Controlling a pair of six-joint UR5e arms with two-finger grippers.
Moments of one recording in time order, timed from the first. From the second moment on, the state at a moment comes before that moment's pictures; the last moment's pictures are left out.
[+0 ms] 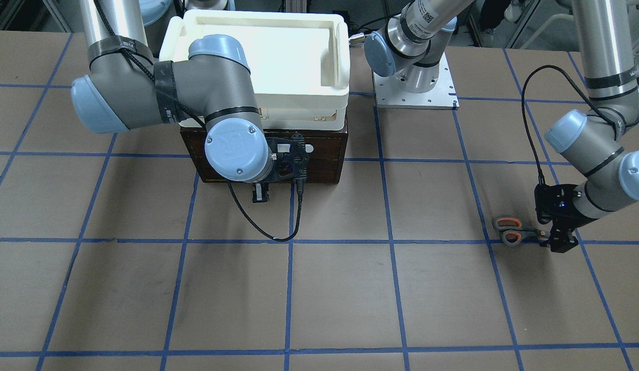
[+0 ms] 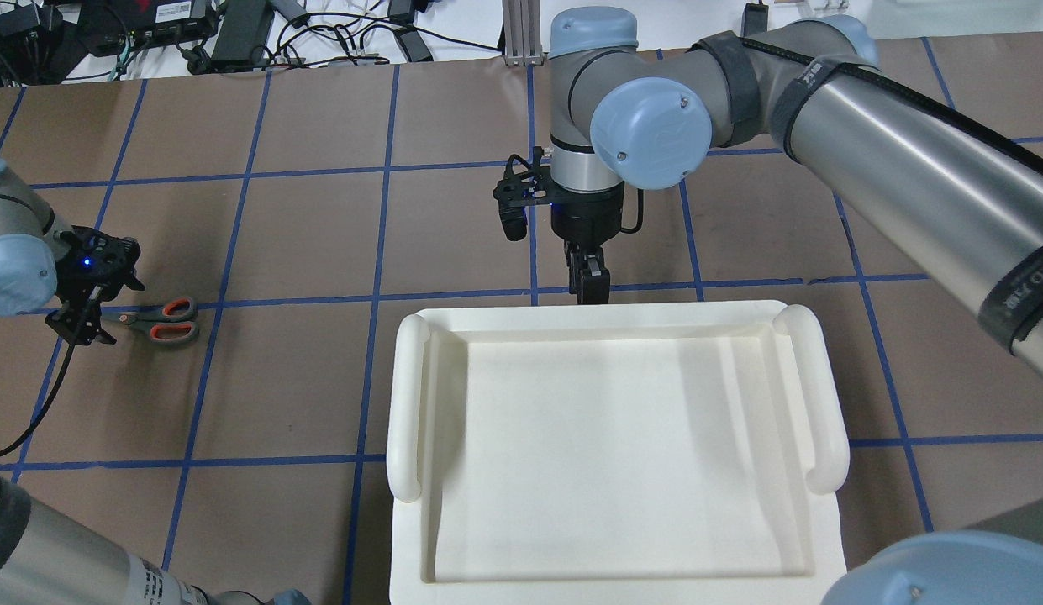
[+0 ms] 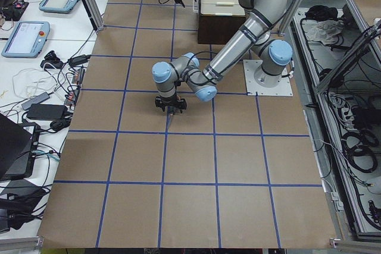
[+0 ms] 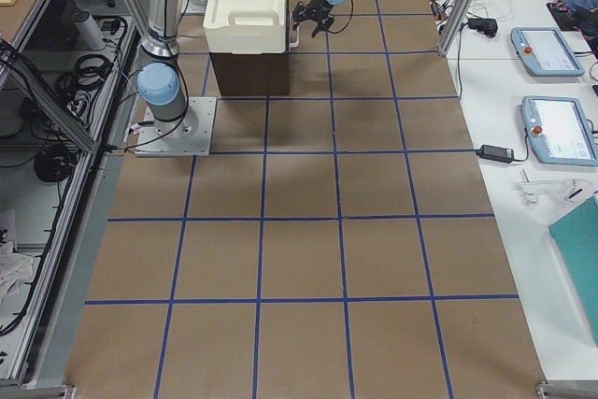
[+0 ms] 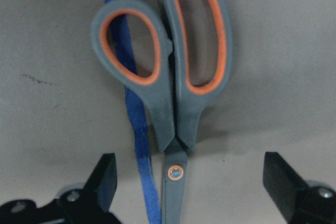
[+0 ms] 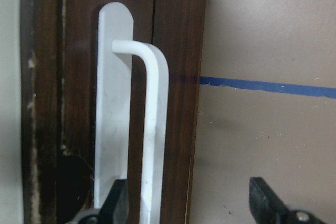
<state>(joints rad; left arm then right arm) -0.96 -2.02 -1.84 -0.90 1.67 2.31 1.86 -1.15 1.48 -1.44 -1.43 -1.40</state>
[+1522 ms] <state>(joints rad) -0.95 -2.03 -1.86 -0.90 1.62 2.31 1.85 -1.10 1.40 -1.50 -1.46 -1.46</state>
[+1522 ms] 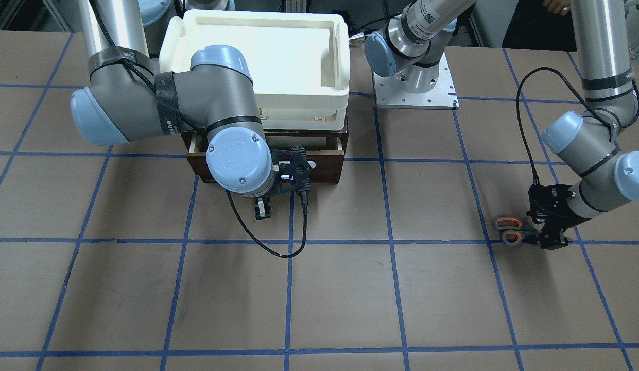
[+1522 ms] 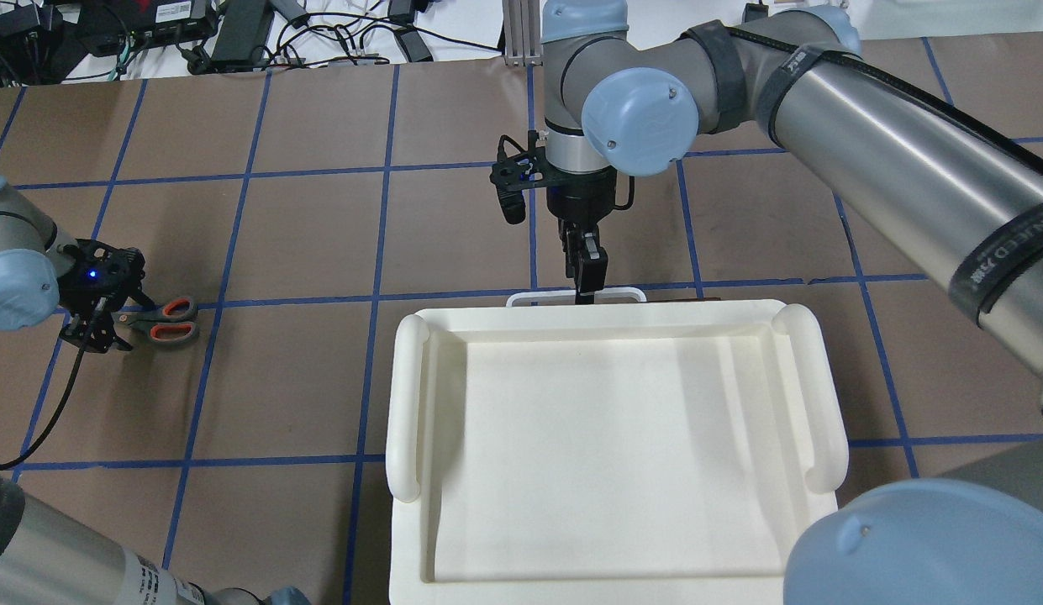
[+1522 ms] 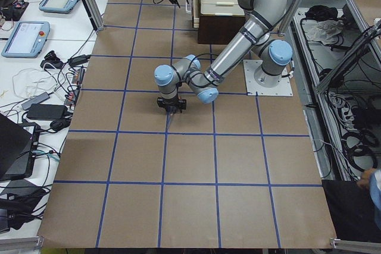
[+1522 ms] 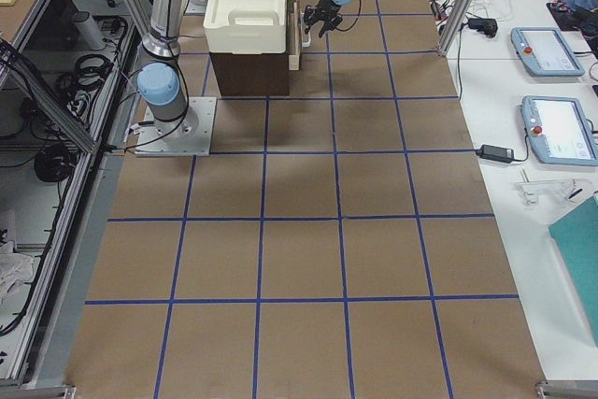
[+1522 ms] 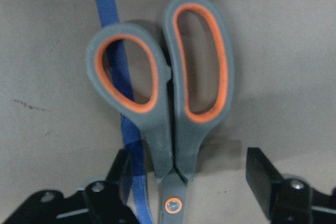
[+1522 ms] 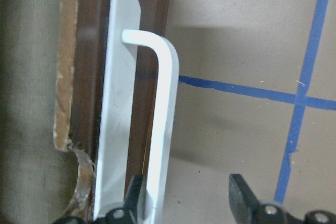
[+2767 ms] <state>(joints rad) -0.95 -2.01 -1.86 -0.90 1.62 2.35 1.84 -1.02 1.30 -1.55 -1.46 -1.48</state>
